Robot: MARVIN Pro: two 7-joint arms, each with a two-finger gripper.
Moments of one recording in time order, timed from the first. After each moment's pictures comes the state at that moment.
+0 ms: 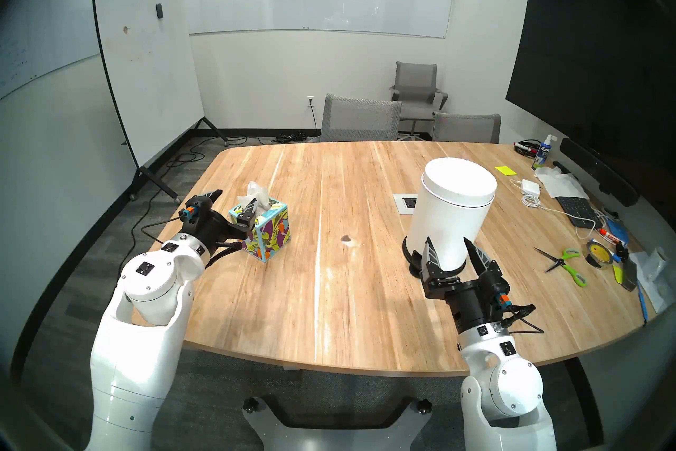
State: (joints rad) left arm 1.70 -1.25 -1.71 -1.91 -0.21 0.26 -0.25; right arm -2.13 -1.64 1.63 -2.12 0.08 -0.19 0.19
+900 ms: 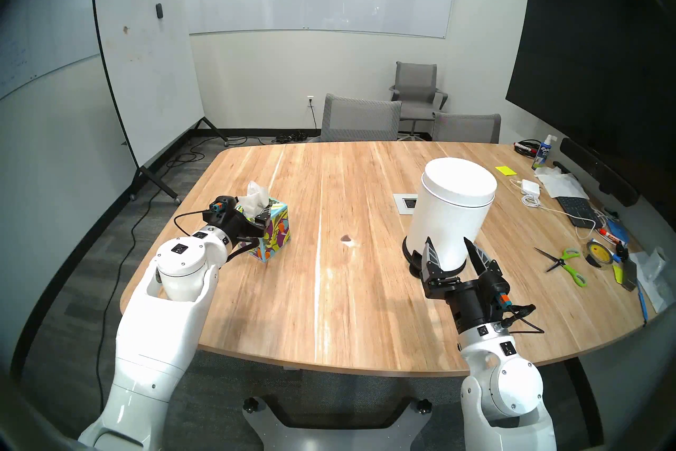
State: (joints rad) left arm 1.50 -1.28 -1.56 -1.66 -0.14 0.32 -0.17; right arm -2.13 -1.64 1.63 -2.12 0.08 -0.19 0.19
